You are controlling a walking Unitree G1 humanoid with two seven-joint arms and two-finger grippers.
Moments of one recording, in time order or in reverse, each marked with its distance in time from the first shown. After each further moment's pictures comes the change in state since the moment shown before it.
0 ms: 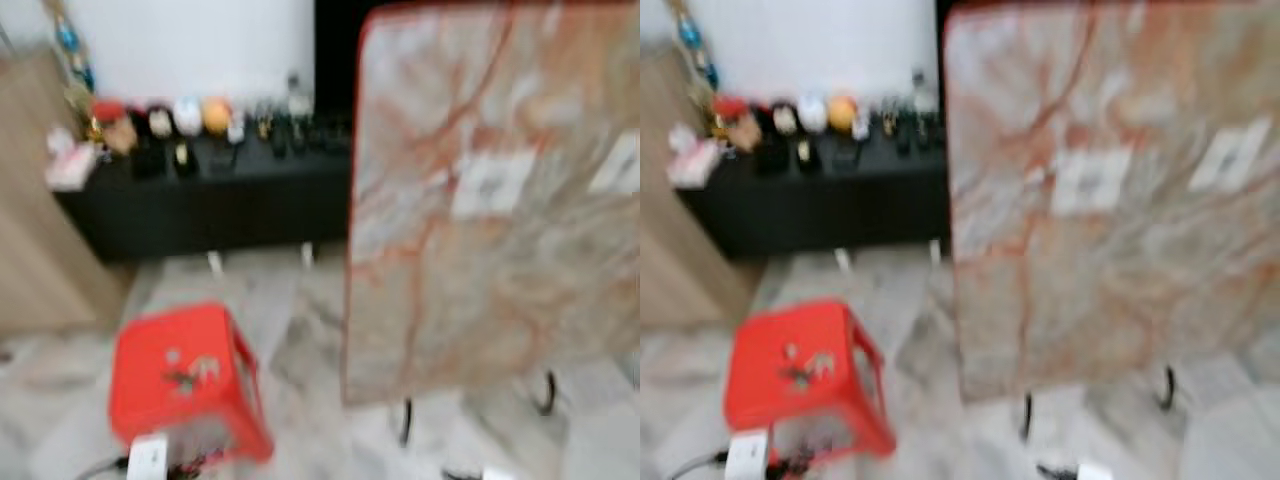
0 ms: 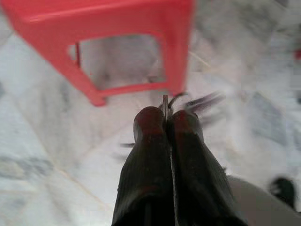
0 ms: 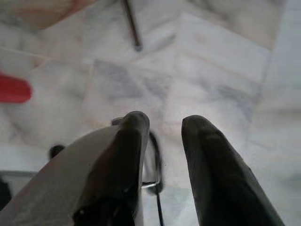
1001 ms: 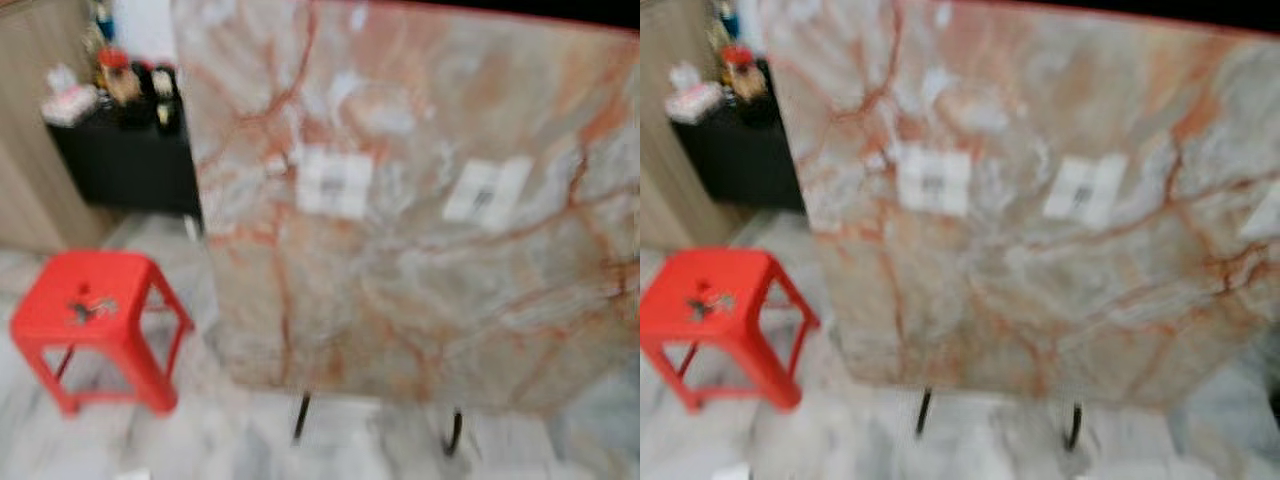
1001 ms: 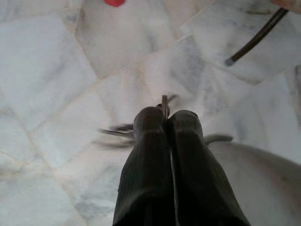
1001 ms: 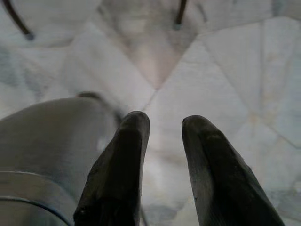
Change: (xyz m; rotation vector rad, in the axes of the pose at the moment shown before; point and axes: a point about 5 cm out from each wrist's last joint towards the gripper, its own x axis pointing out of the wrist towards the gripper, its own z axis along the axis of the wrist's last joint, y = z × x) left arm -0.016 0.019 -0.033 -0.108 0.080 0.097; right arm -0.004 -0.012 -0.014 -0.122 0.066 -0.009
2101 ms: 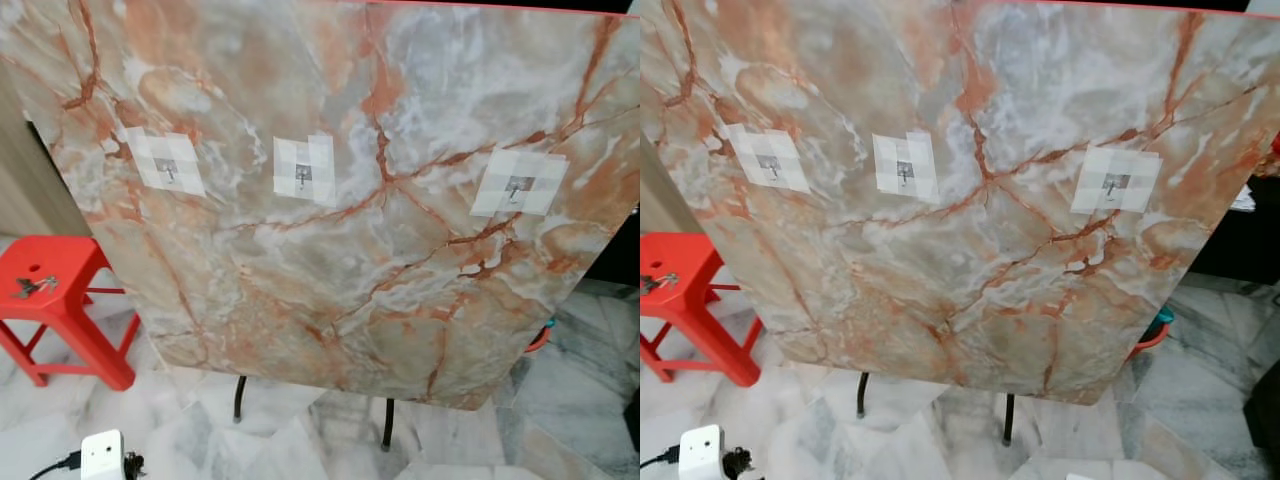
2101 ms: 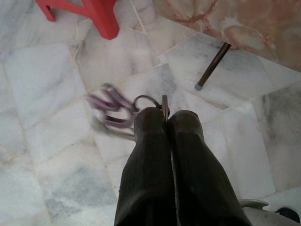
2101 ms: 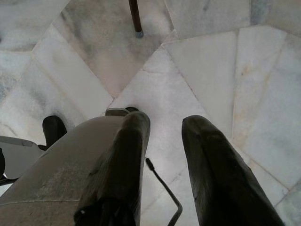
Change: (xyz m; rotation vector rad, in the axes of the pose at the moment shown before) left arm 0.011 0.020 0.058 0.009 -0.166 0.036; right arm 0.002 0.019 0.006 0.041 -0.011 0.040
